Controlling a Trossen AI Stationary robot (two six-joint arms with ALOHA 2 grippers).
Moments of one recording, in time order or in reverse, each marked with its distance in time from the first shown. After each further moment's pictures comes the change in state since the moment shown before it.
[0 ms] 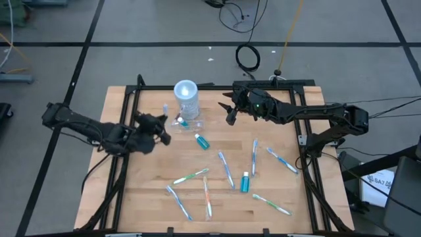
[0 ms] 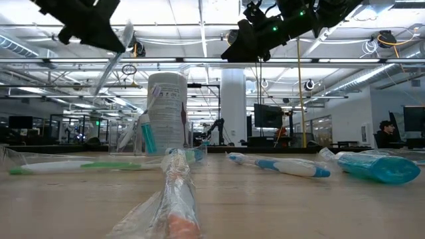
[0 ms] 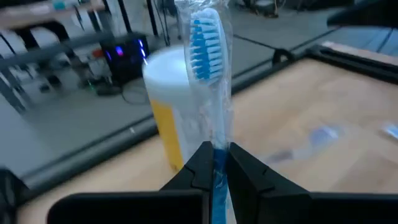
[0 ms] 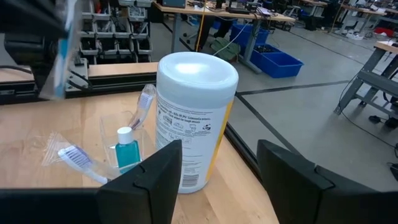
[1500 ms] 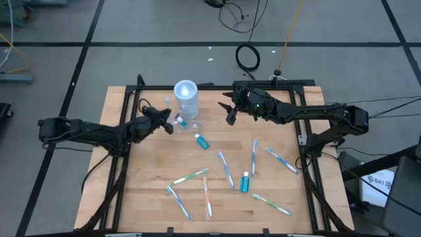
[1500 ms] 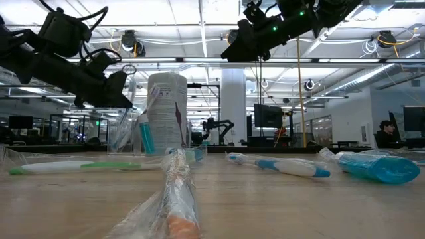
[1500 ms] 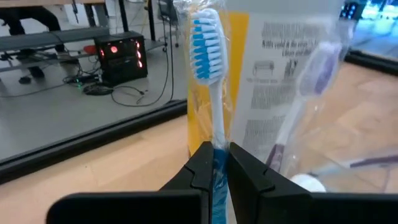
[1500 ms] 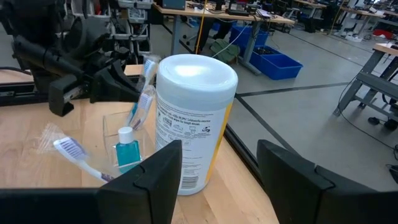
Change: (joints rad) left arm 0.541 0.063 -0.610 1.169 0.474 0.447; right arm 0.000 0.000 0.000 0.007 0.001 -0.004
